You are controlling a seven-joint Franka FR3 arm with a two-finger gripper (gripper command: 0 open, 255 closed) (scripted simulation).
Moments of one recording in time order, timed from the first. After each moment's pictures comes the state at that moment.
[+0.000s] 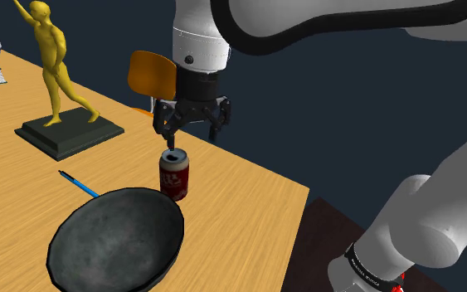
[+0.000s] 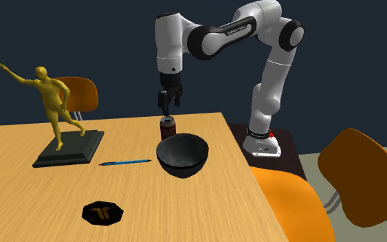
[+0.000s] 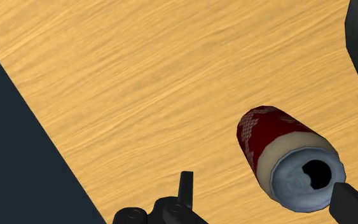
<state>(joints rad) 0.13 -0.14 0.55 -1.92 0.07 1.81 0.82</state>
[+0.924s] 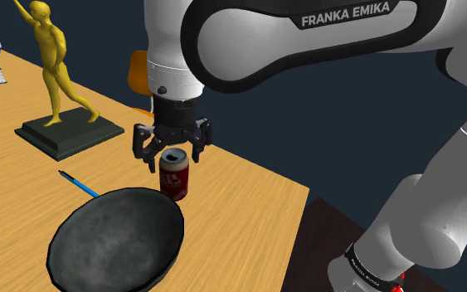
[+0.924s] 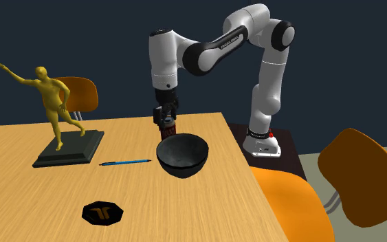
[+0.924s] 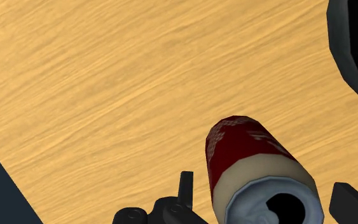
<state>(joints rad) 0.16 -0.01 0.60 -1.90 0.01 1.90 0.92</state>
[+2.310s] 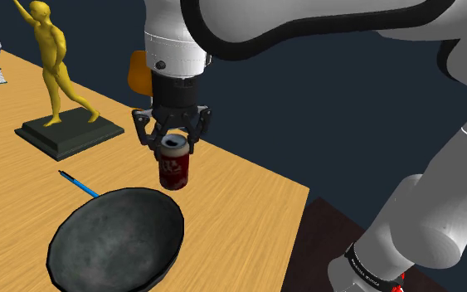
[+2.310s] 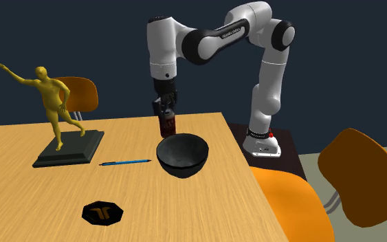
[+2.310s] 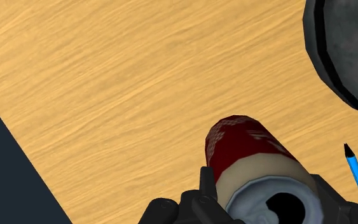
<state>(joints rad) 0.16 -0.02 0.60 -1.82 0.01 1.81 0.91</state>
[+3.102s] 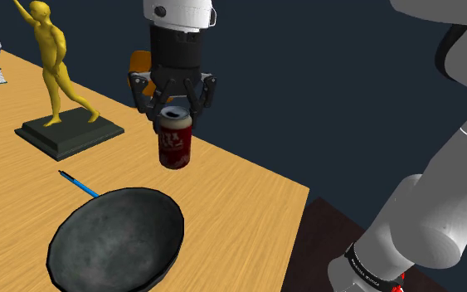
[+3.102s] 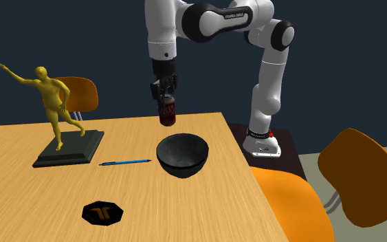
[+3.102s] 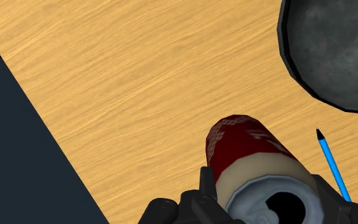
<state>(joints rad) 0.16 -0.01 0.60 -1.65 0.01 1.65 0.92</state>
